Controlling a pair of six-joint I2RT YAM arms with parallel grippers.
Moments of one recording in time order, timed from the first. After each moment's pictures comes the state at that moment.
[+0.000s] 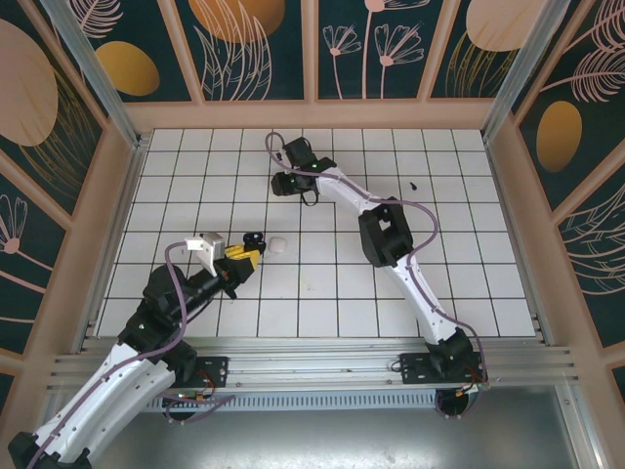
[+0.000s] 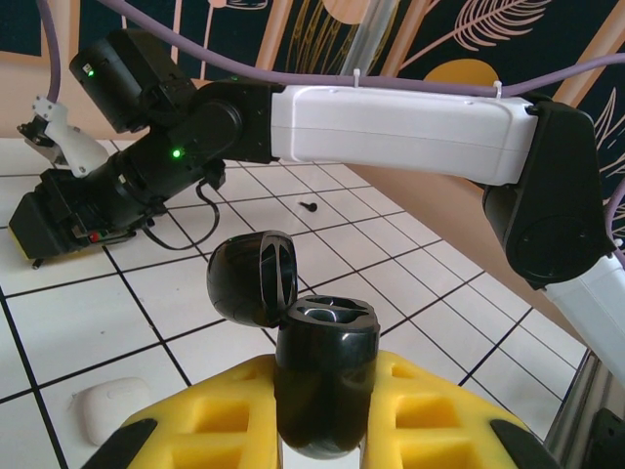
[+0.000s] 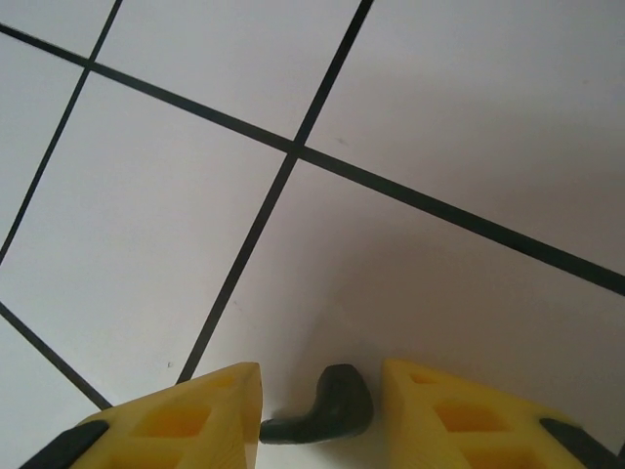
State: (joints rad) left arm -0.57 0.40 0.34 -0.03 0.26 -0.36; right arm 0.64 2.68 2.40 -0.59 -0.18 0.30
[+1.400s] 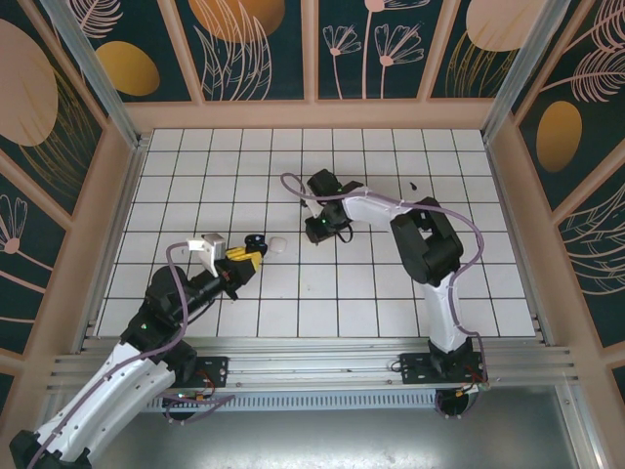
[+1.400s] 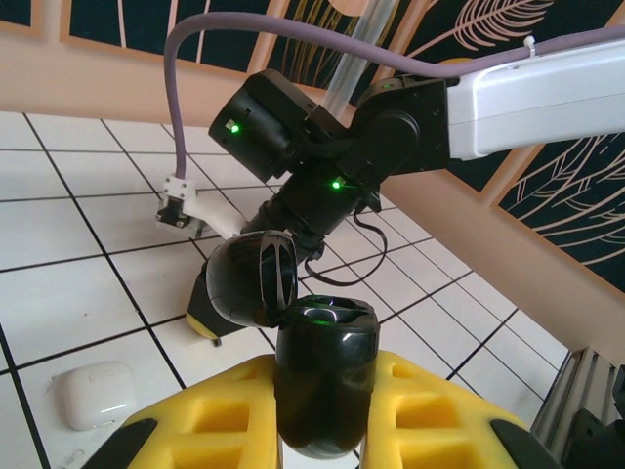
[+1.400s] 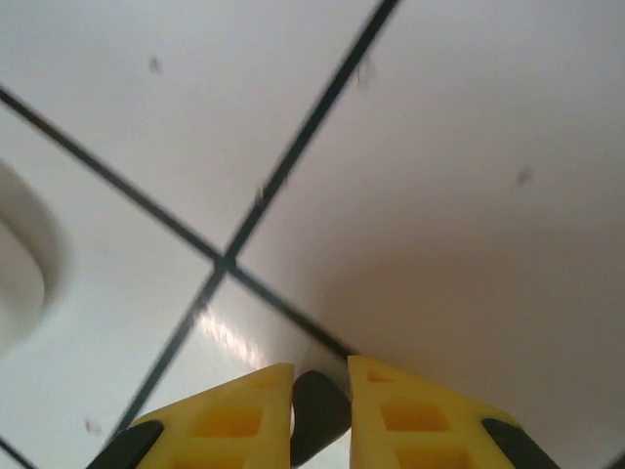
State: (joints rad) left arm -0.57 0.41 0.32 -0.01 0.28 -0.42; right arm 0.65 2.11 1.50 -0.63 -0.19 0.07
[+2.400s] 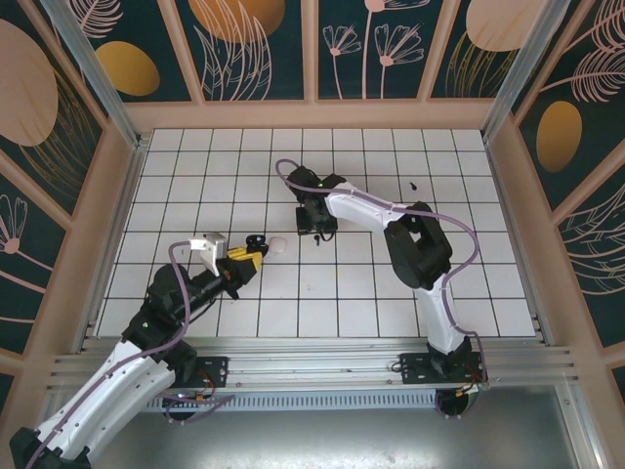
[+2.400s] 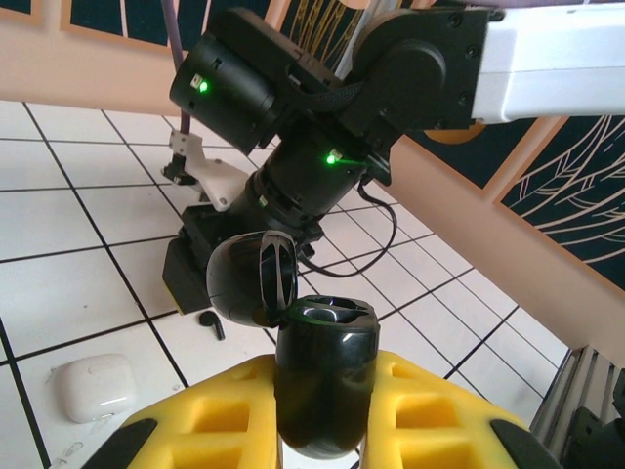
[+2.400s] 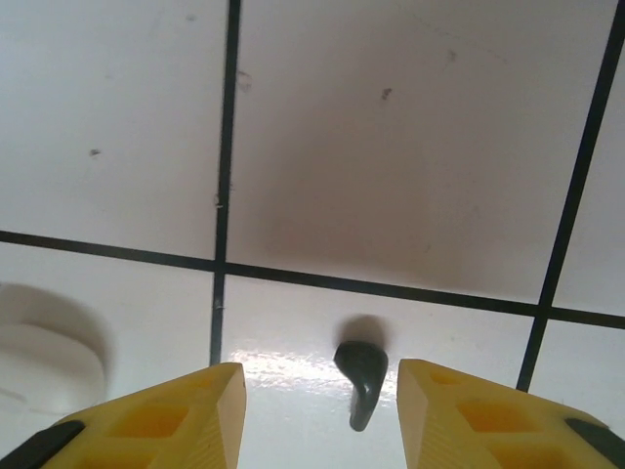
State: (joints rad) left arm -0.57 0.41 0.32 -0.01 0.27 -0.42; right arm 0.75 2.16 1.72 -0.87 0.06 0.61
